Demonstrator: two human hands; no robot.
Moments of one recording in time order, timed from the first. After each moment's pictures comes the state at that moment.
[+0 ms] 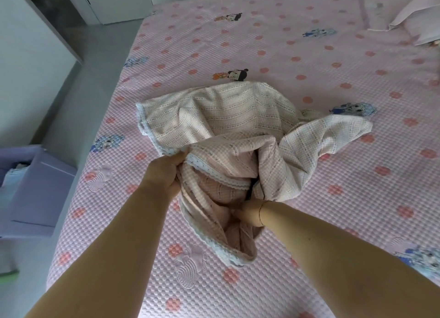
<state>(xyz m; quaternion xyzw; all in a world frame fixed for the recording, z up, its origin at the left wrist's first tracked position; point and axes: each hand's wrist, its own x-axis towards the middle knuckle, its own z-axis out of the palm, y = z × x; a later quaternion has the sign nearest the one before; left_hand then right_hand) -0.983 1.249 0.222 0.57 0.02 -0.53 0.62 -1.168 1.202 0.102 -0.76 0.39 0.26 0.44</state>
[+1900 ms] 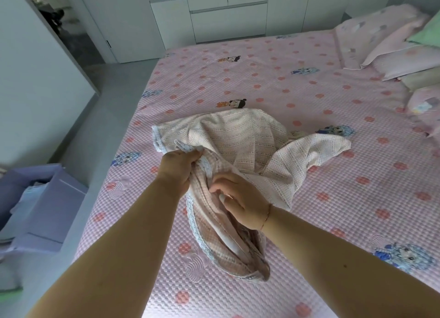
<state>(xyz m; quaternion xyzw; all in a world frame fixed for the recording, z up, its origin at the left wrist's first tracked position) -1.012 1.294 0.301 0.64 -0.13 -0.48 0.59 -1.180 1.268 0.232 -0.90 0.16 -0.27 0.31</state>
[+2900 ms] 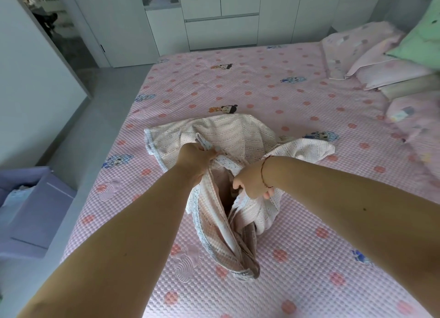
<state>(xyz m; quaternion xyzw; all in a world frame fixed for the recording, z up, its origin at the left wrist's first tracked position) -1.051 1.266 0.300 0.69 -0.23 -0.44 0.52 -1.197 1.210 0.308 -0.86 0.29 0.38 0.18</state>
